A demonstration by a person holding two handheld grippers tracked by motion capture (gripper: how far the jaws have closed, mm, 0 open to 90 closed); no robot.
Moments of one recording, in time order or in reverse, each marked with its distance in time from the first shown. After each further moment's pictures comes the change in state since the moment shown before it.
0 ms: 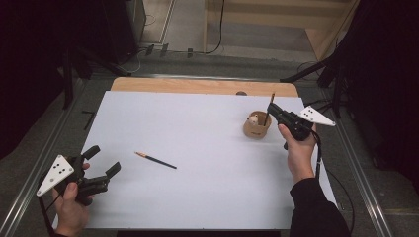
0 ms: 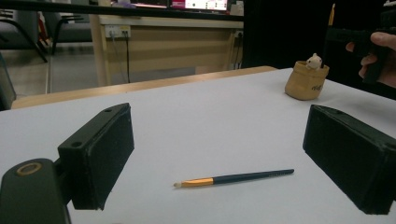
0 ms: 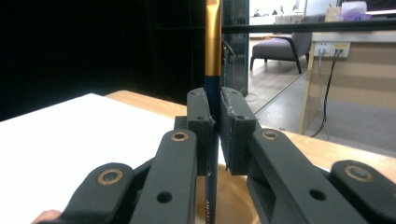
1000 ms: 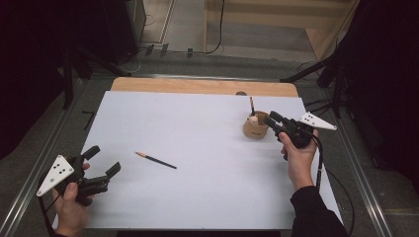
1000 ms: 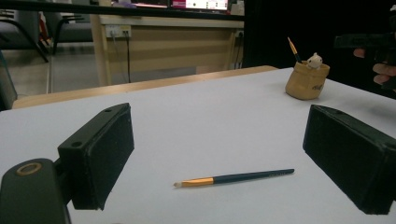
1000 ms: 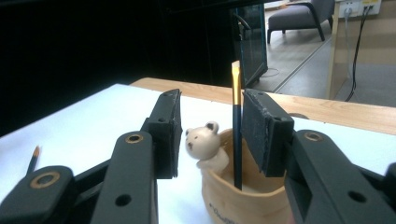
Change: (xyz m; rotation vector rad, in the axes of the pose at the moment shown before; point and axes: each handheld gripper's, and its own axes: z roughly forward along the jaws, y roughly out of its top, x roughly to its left) left arm -0.001 0.000 0.000 0.001 0.001 0.003; right arm 0.016 -0.002 -0.017 0.085 0.060 0.119
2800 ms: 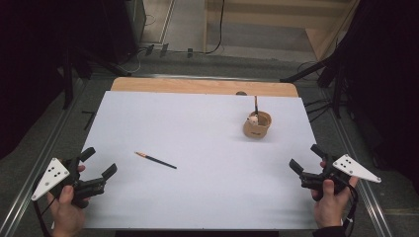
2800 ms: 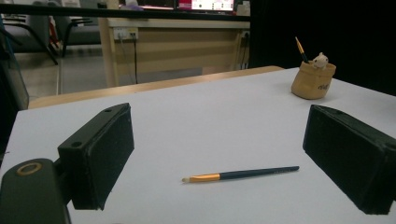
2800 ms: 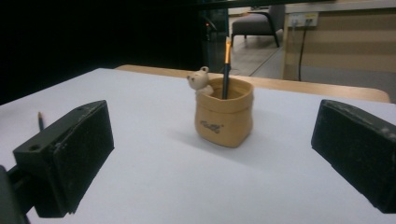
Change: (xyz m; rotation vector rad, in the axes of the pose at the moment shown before) left arm 0.000 0.001 -0.009 -0.003 0.027 0.014; right arm 0.043 -0.033 -0.126 -0.015 -0.169 -0.047
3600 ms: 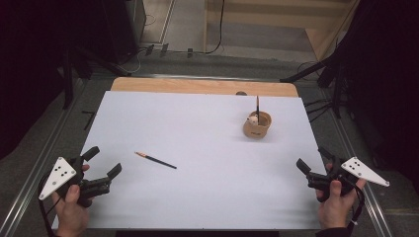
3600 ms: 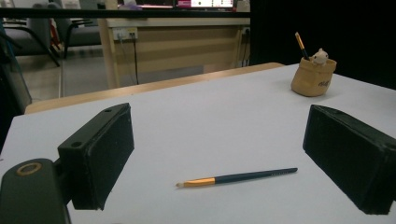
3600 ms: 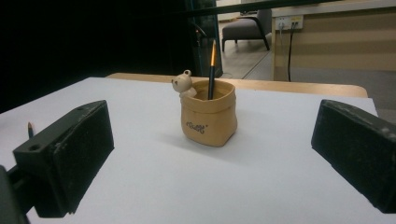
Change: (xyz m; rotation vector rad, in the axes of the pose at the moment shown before) left arm -0.013 0.006 0.009 0.007 0.004 0.029; right arm -0.010 -0.004 -0.009 -0.025 -0.026 0.034
